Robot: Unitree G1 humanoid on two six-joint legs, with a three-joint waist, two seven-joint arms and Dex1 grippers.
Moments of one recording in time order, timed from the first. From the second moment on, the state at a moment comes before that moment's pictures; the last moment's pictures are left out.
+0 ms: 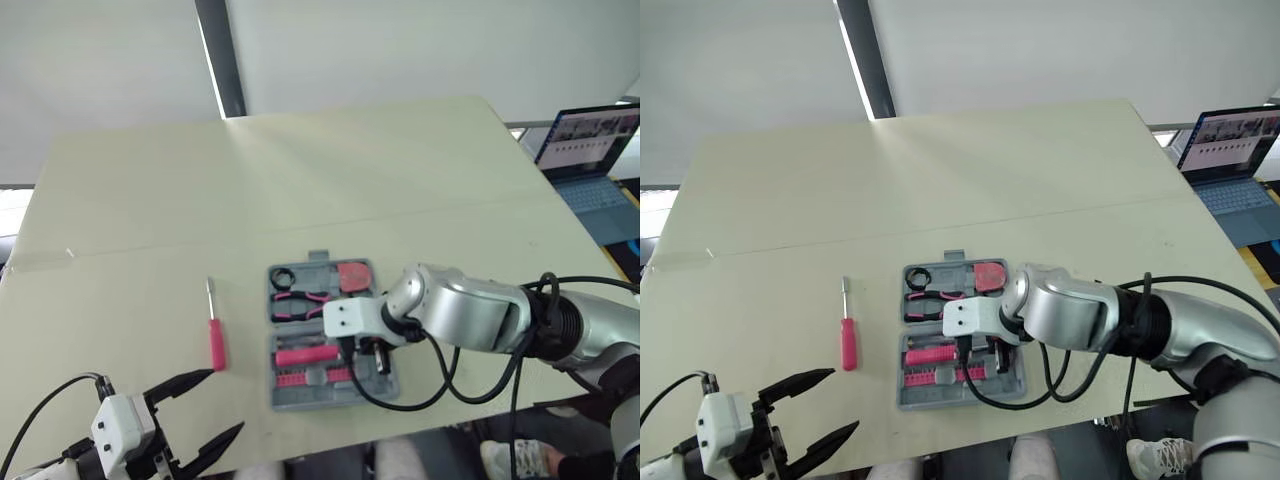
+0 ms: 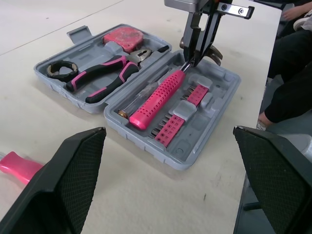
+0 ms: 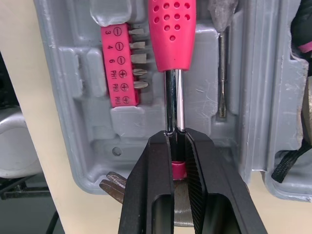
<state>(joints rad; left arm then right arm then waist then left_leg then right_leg) 0.79 0.52 0.37 -0.64 -0.49 -0.02 -0.90 -1.13 -0.75 1.10 -0.46 0.33 1.31 0.90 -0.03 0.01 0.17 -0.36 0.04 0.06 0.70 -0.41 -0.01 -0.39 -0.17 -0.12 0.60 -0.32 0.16</state>
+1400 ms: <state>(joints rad) 0.78 0.49 0.32 -0.63 -0.45 -0.05 -0.87 -1.13 -0.70 1.10 -0.45 0.29 1.33 0.95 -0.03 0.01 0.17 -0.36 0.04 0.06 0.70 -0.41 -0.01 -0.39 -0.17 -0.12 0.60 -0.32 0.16</state>
